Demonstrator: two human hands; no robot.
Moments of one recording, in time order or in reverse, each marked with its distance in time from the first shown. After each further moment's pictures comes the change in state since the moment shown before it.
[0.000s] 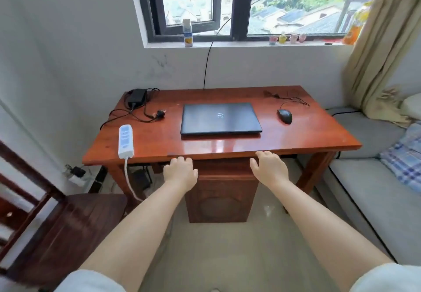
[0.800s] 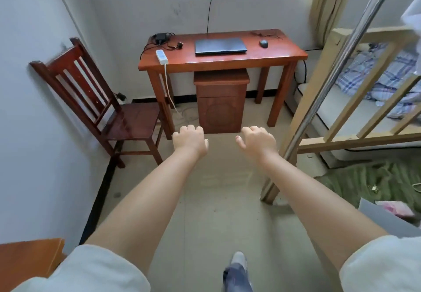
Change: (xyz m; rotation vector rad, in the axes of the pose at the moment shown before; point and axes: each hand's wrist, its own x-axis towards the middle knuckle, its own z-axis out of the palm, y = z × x) left_hand -0.663 -0.044 0.045 0.047 0.036 0.053; right_hand -0.673 -0.053 -0.076 -0.054 -0.064 -0.094
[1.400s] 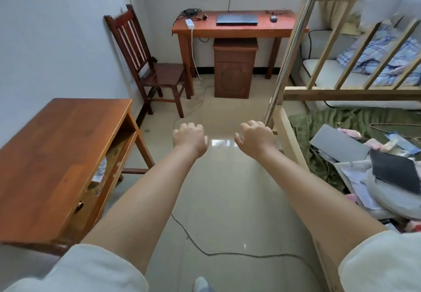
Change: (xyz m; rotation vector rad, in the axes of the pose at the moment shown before) left_hand -0.528 0.047 0.038 -0.020 -0.010 -0.110; right_hand -0.499 -0.001 -0.035 -0.079 -0.020 -0.183
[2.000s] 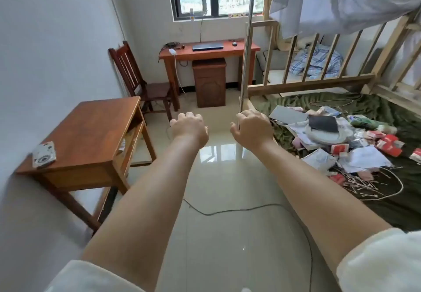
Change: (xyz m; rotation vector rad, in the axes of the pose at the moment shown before) left_hand -0.415 0.002 -0.039 0.027 0.217 0.088; right_hand -0.424 -0.085 -0.096 0.018 0.283 0.079
